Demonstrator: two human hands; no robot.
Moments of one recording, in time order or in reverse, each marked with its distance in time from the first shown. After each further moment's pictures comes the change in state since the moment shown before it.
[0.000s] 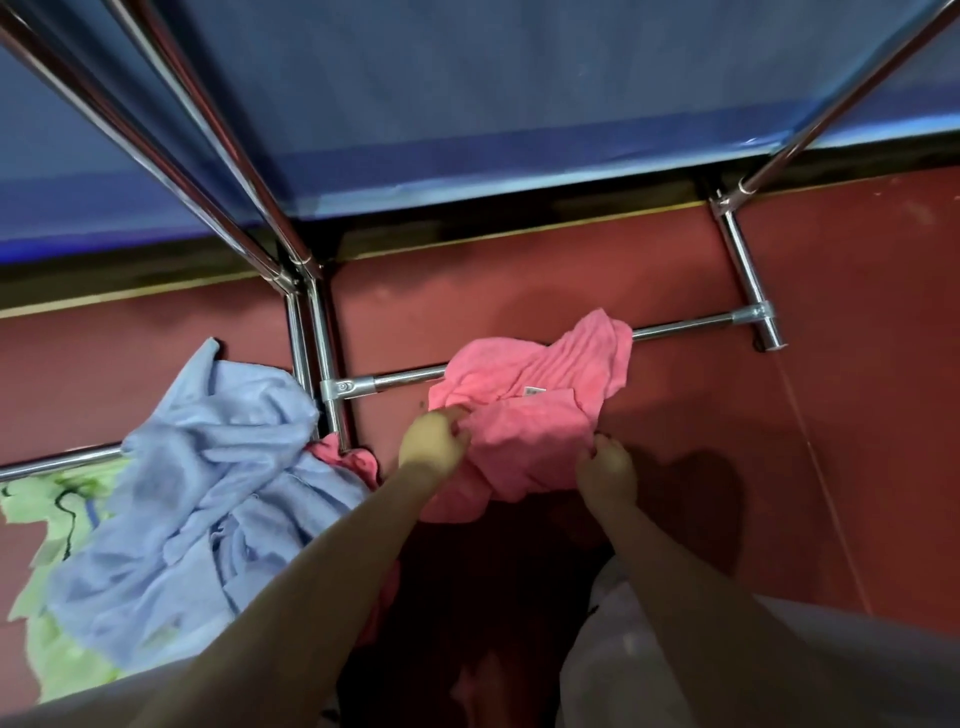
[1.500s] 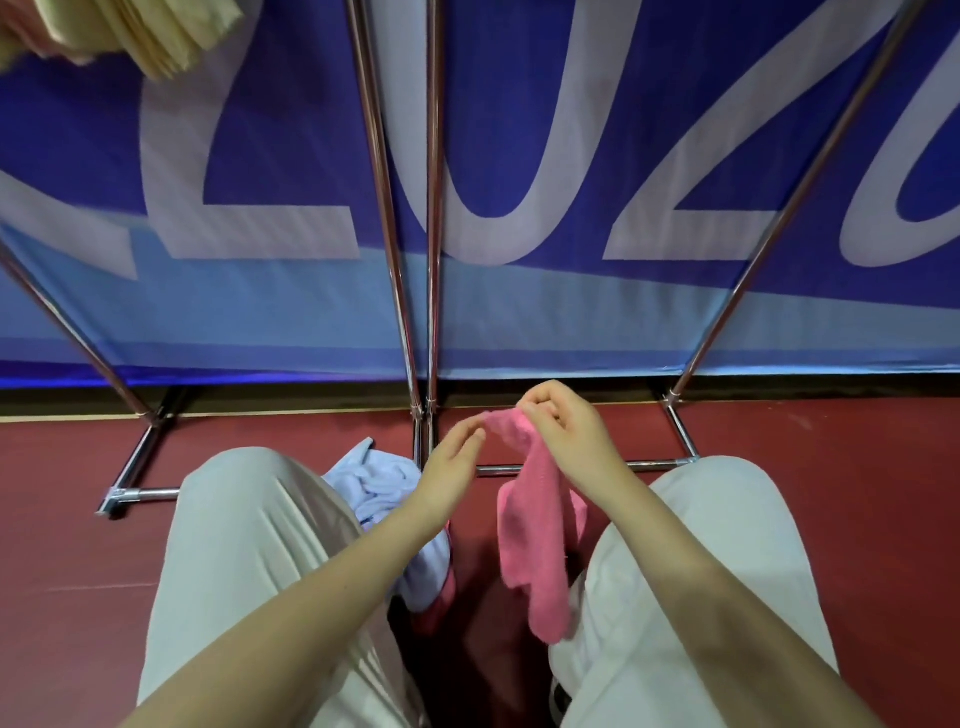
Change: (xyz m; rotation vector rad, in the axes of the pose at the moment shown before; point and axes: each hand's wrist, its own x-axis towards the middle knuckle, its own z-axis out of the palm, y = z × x) left_hand -0.341 0.090 -0.157 -0.807 0.394 0.363; right_hand -0.330 -0.168 -0.287 0.615 -0.110 -0.958
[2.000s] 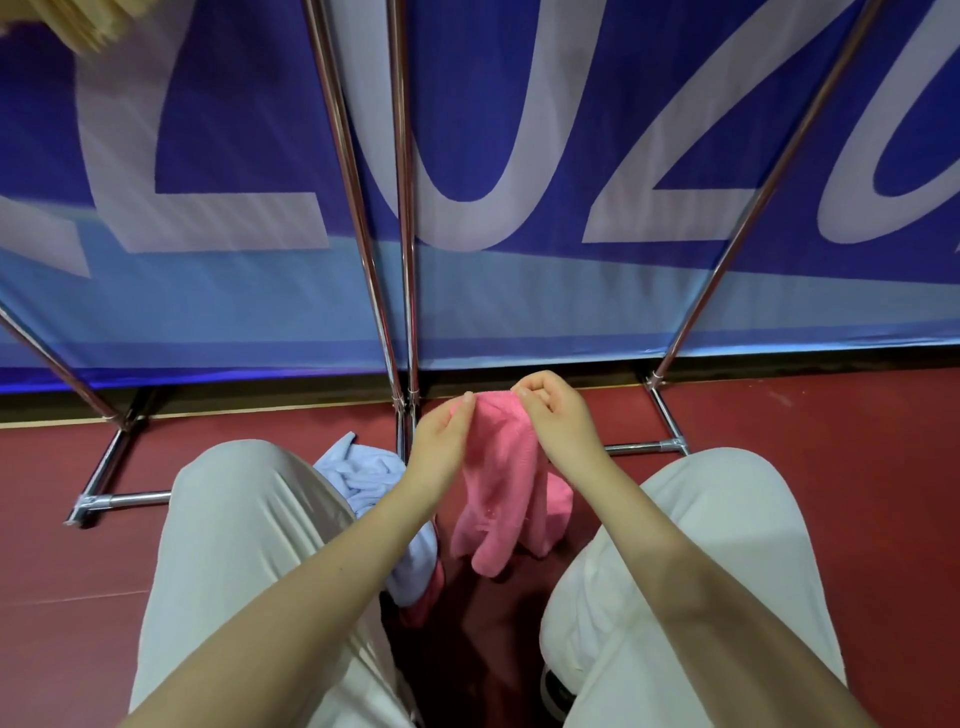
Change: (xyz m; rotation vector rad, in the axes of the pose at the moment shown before) left_hand 0.005 0.028 0.017 -0.070 0.080 0.076; right_hand 0.016 0.028 0.002 0.071 0.143 0.186
